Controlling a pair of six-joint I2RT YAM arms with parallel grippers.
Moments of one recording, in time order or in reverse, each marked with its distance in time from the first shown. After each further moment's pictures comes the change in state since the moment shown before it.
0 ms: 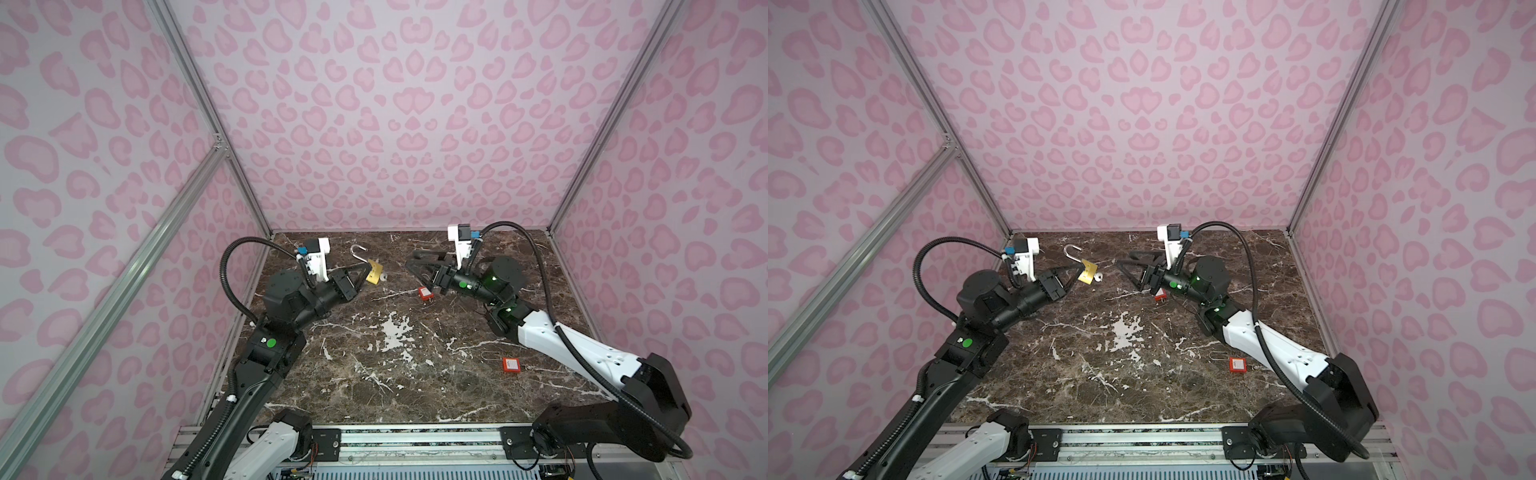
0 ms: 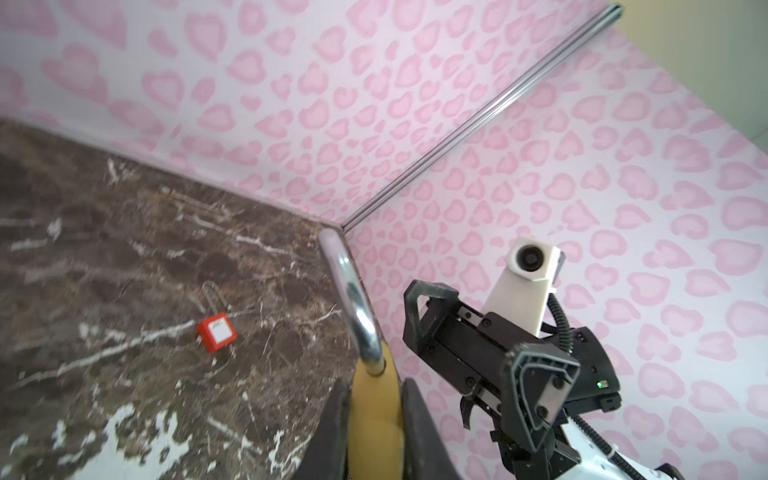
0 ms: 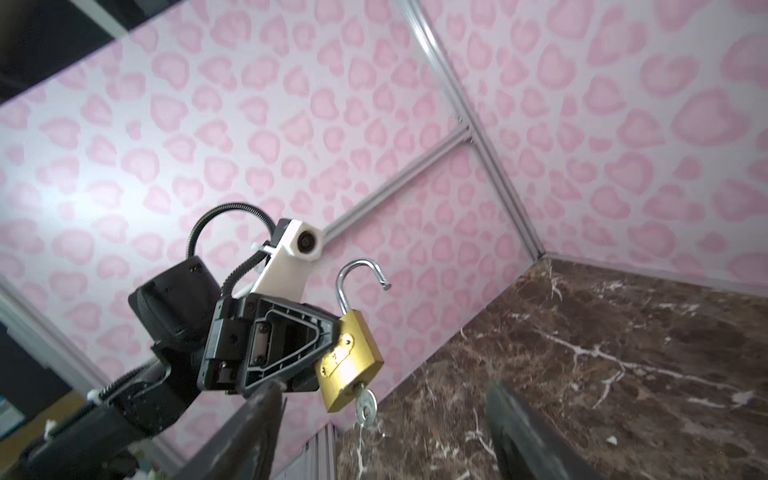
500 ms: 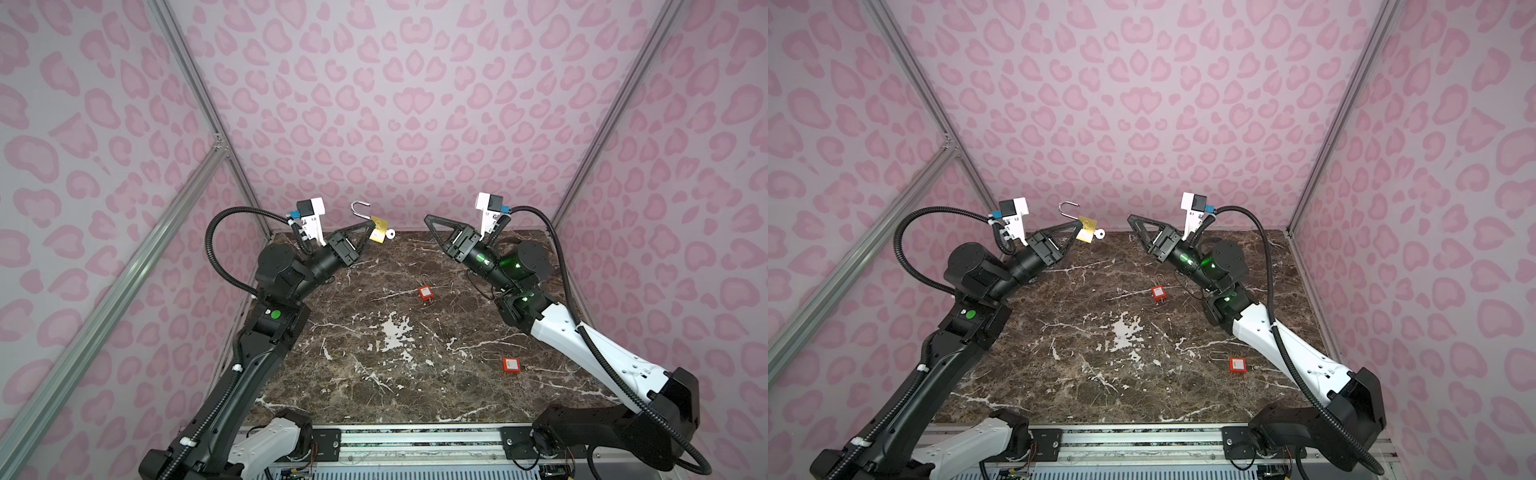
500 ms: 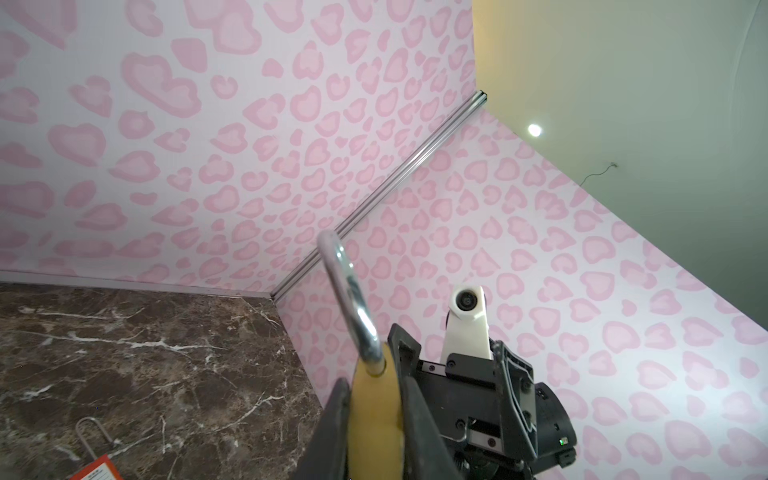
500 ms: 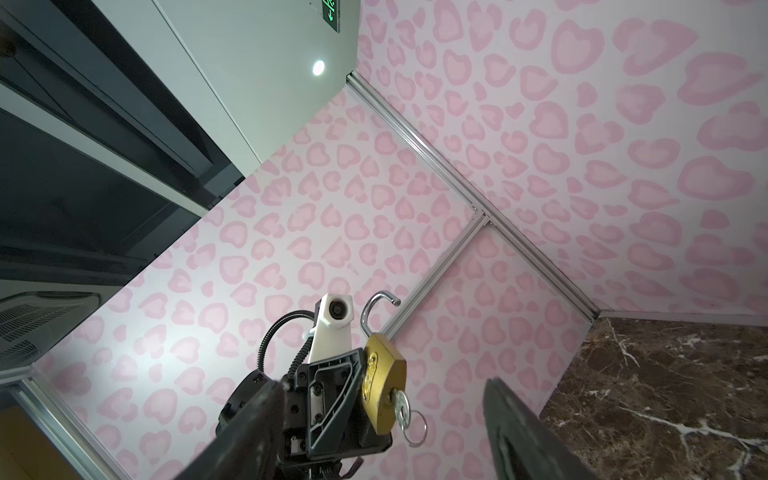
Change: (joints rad) left arm -0.001 0.174 0.167 0.262 0.050 -0.165; right arm -0.009 0.002 0.206 -0.058 0.141 0.285
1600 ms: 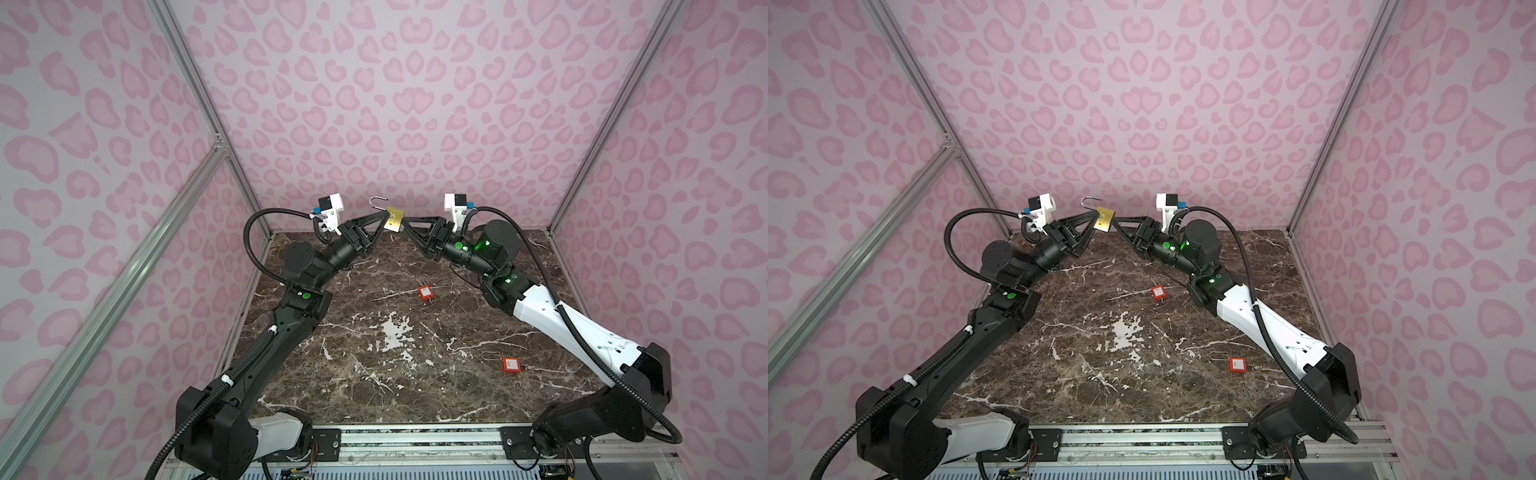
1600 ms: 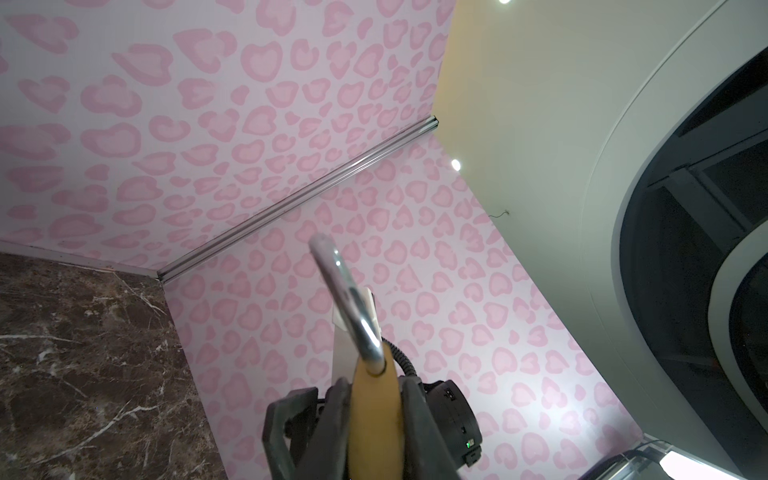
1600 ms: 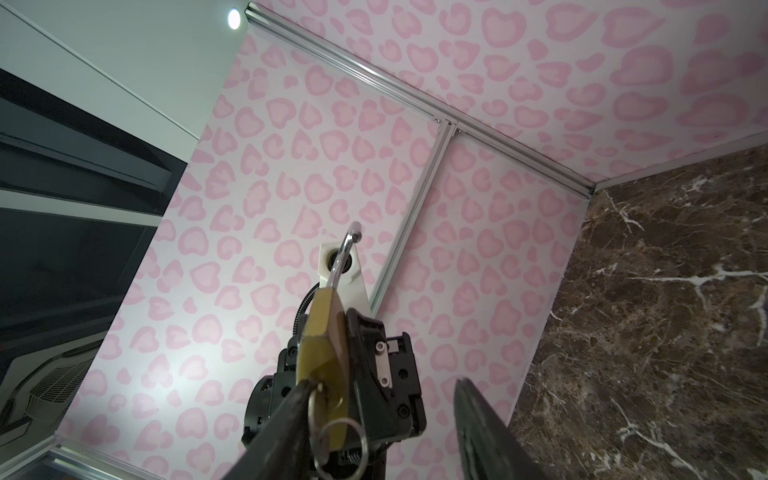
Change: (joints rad) left arm -0.023 0.193 -0.083 0.463 0.063 -0.387; right arm 0.012 0.152 0.147 -0.215 -0.112 0.202
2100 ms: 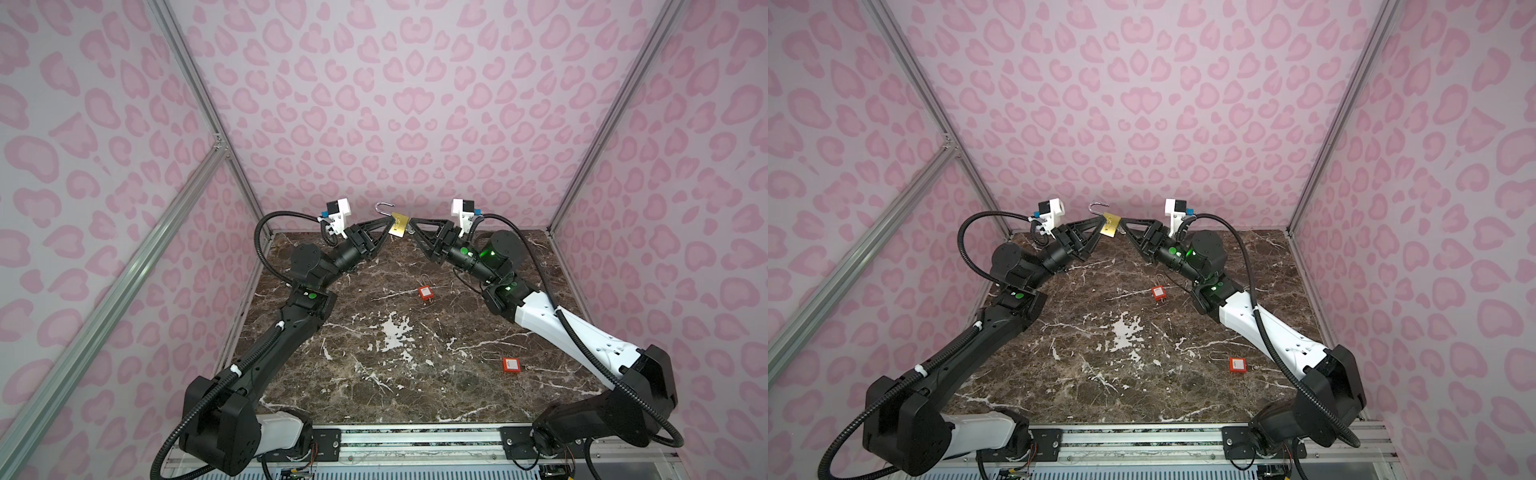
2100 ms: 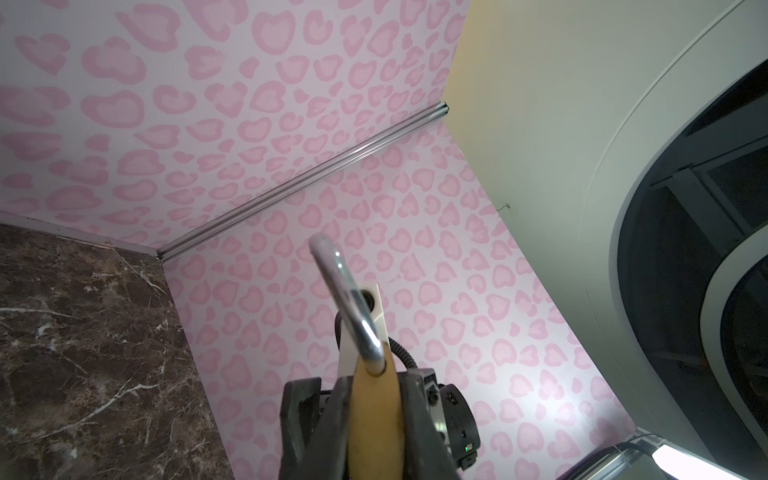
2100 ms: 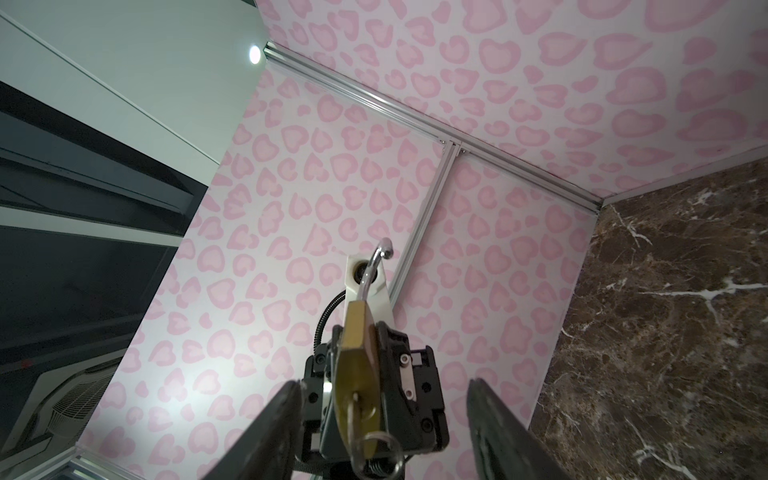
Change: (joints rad) left arm -0.005 0.031 -0.035 0.039 0.019 -0.035; right arm -0.027 -0.041 -0.130 0.171 0.048 0.060
